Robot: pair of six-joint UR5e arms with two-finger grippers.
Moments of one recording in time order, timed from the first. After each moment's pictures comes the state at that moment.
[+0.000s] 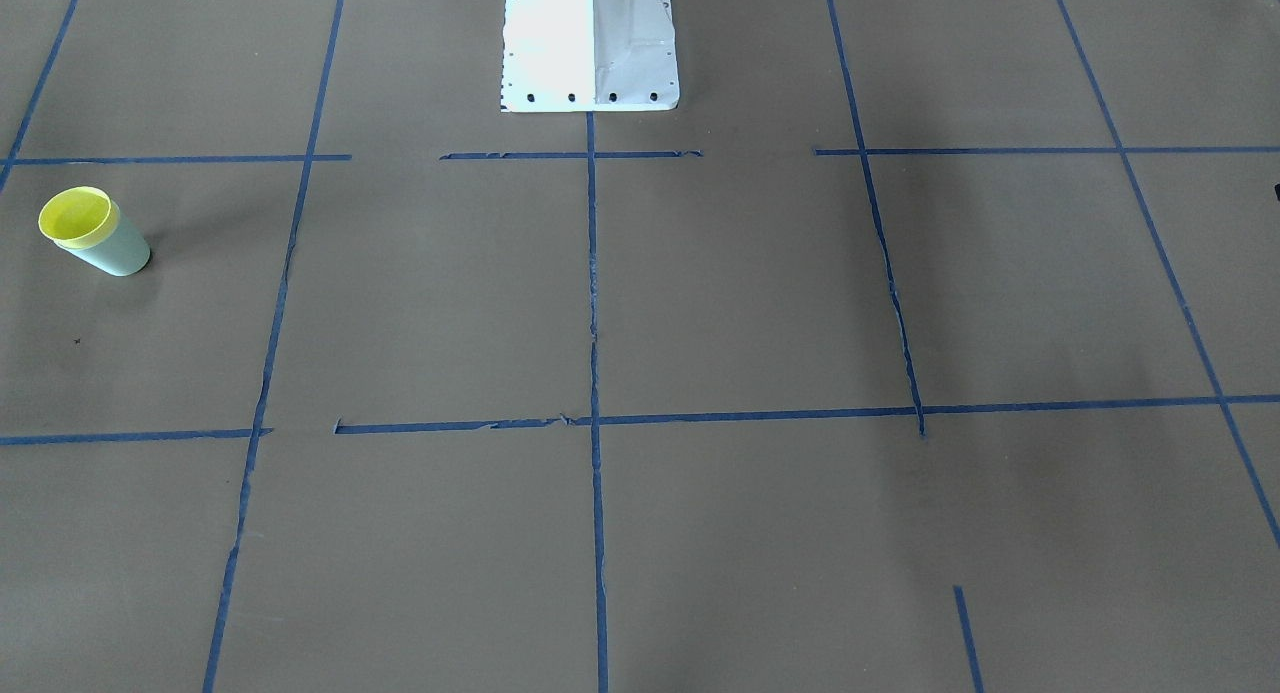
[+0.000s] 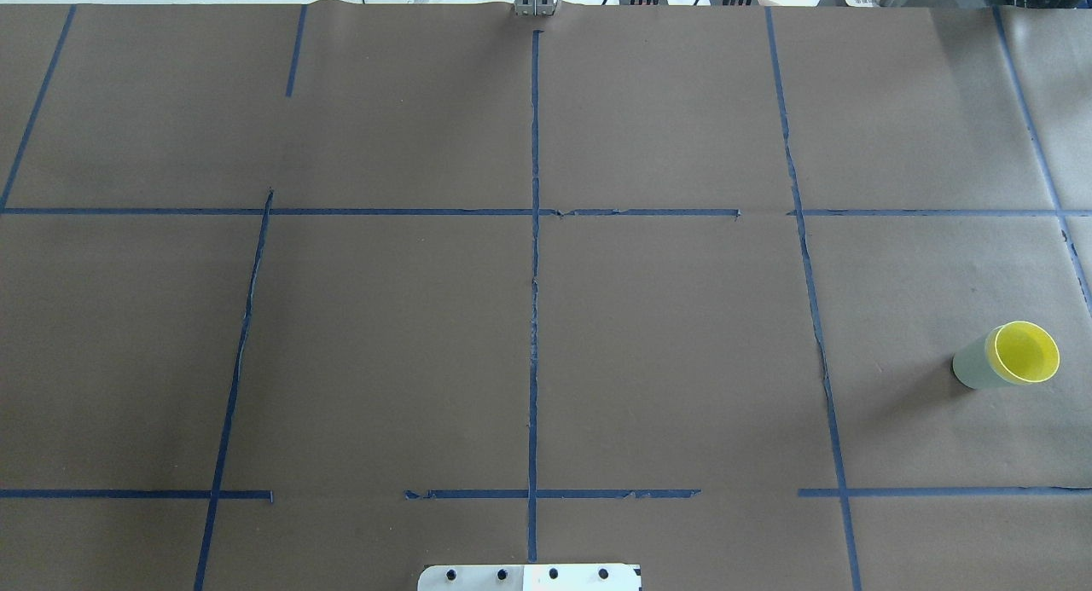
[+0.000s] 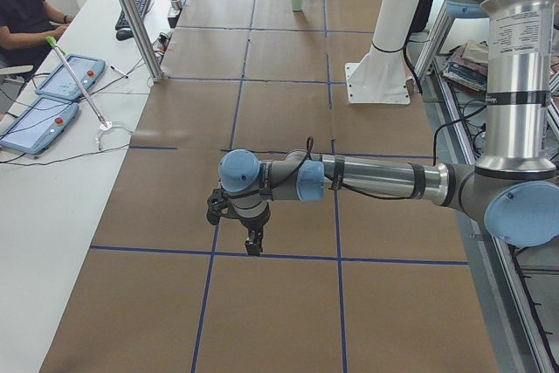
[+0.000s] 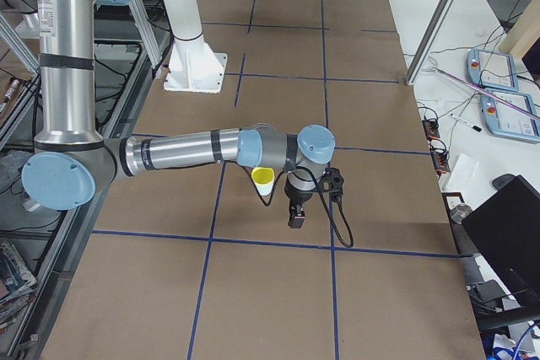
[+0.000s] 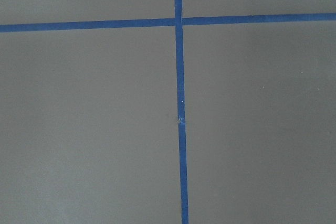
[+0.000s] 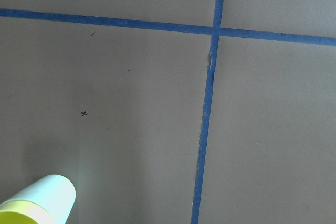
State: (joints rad) left arm -1.51 -1.49 -1.72 -1.46 -2.37 0.06; right arm 1.47 -1.62 1.78 -1.78 2.32 -0.05
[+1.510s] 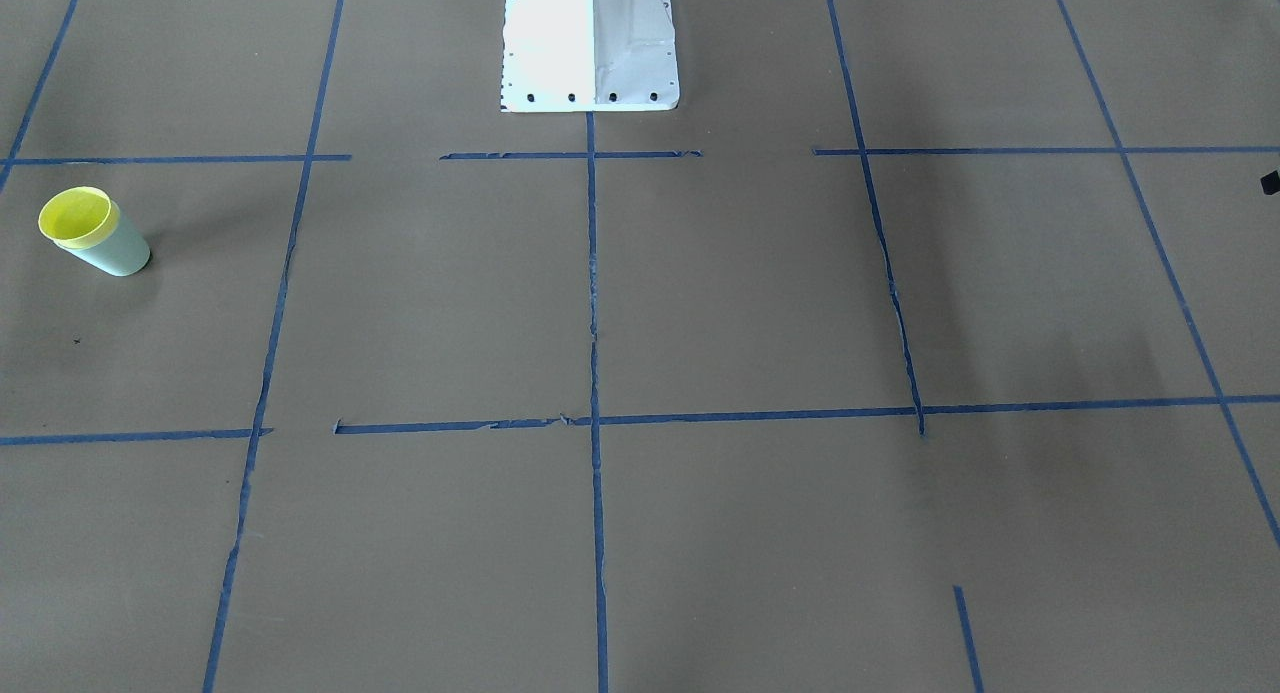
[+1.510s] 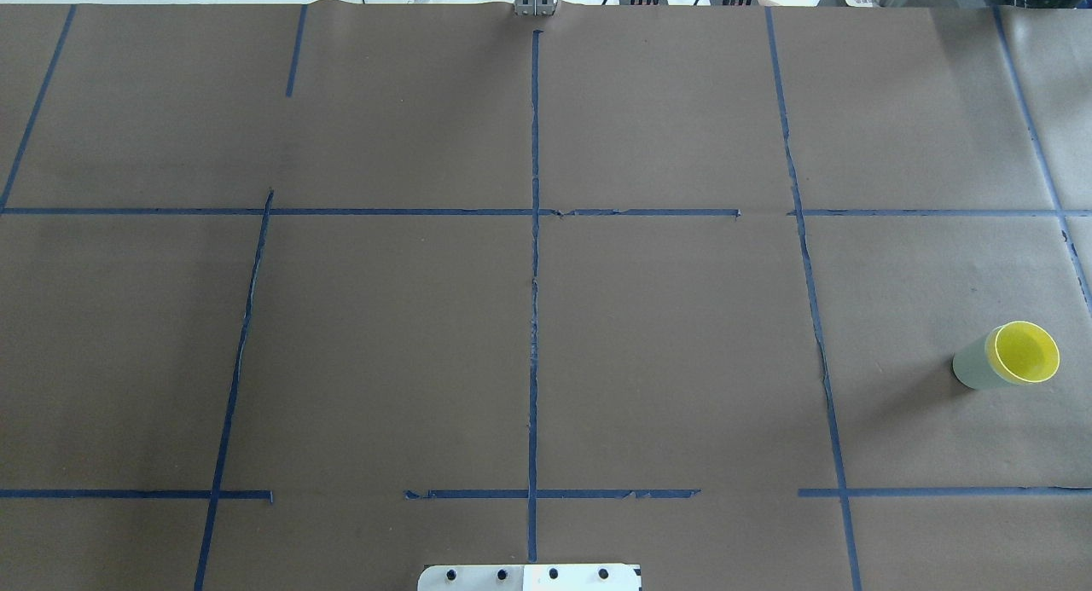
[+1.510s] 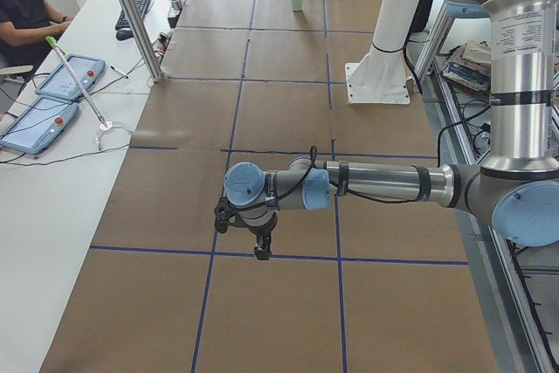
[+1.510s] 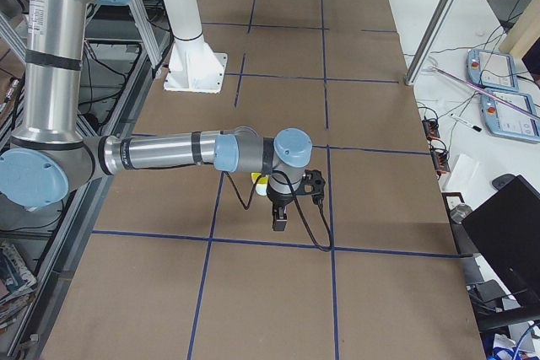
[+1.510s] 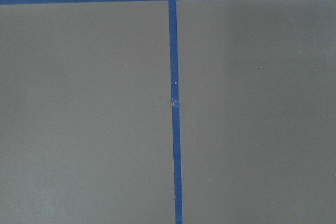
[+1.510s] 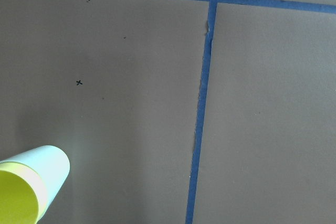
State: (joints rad) left arm -1.51 -1.46 -1.71 -1.46 -2.42 0.06; right arm 1.47 -1.74 1.86 -1.73 2.32 -0.04
